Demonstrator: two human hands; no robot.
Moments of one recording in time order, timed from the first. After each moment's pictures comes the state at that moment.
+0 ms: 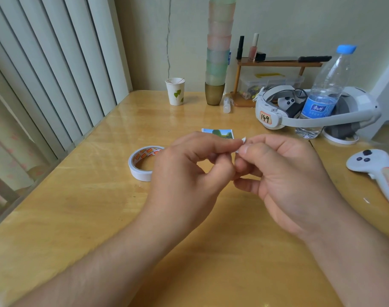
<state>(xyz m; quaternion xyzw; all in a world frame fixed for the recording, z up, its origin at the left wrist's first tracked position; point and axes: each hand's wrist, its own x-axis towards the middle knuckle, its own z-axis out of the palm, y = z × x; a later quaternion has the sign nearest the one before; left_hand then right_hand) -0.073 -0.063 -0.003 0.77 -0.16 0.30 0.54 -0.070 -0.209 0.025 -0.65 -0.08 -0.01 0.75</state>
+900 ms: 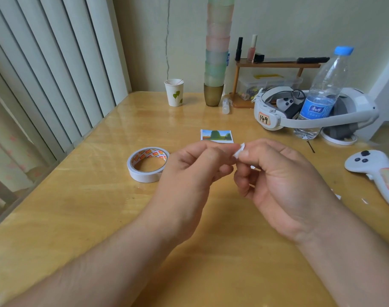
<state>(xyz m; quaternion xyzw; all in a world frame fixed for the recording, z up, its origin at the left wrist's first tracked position) -0.067 -0.069 -0.006 0.59 -0.11 0.03 0.80 -0.067 -0.209 0.021 -0.59 -0.04 0.07 0.80</state>
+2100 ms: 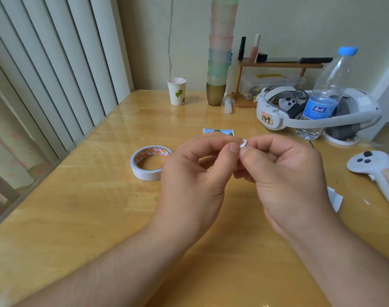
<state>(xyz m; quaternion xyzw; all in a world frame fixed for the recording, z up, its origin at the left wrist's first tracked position) -0.076 -0.079 -0.007 0.63 -0.12 0.20 0.74 -0.067 -0.202 0.007 -0.69 -0.10 -0.17 0.69</state>
